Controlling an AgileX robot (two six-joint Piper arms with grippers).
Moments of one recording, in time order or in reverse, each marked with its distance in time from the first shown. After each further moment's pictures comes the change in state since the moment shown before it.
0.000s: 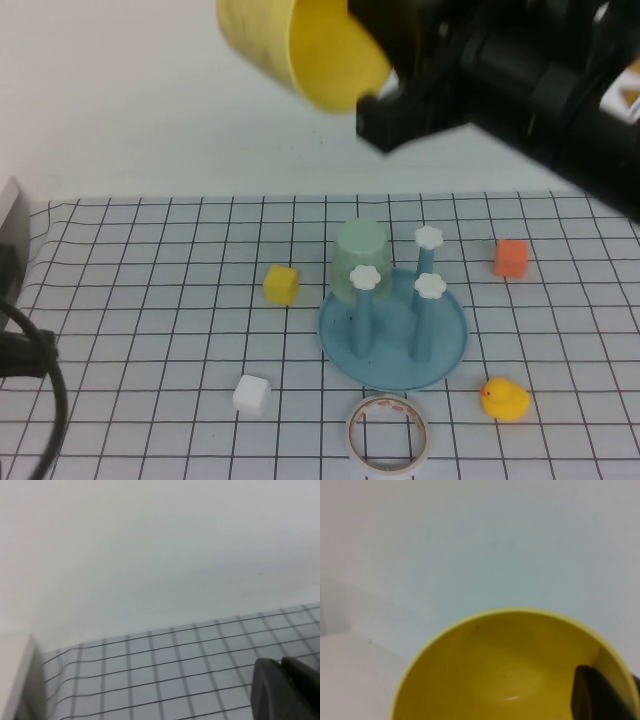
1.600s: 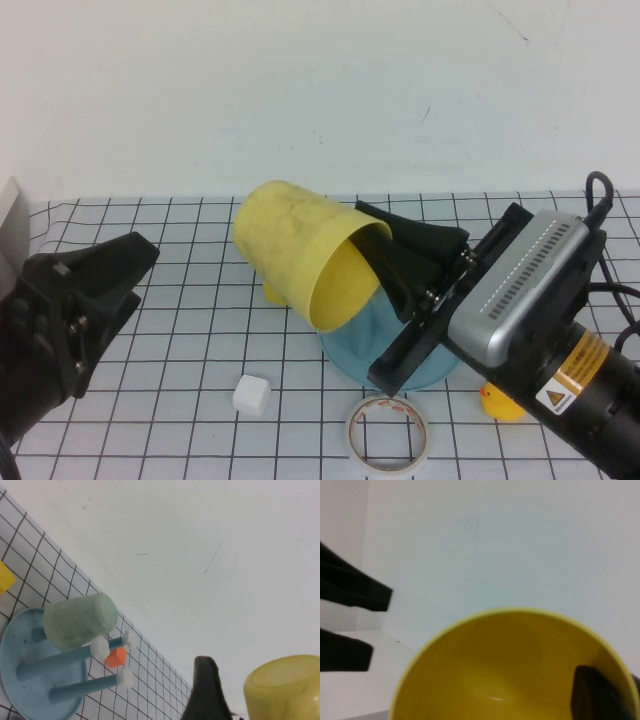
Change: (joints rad) right arm 0.004 0.167 0.543 -0.519 -0.852 0.368; left arm -0.358 0.000 0.000 -0.156 -0.057 -1.088
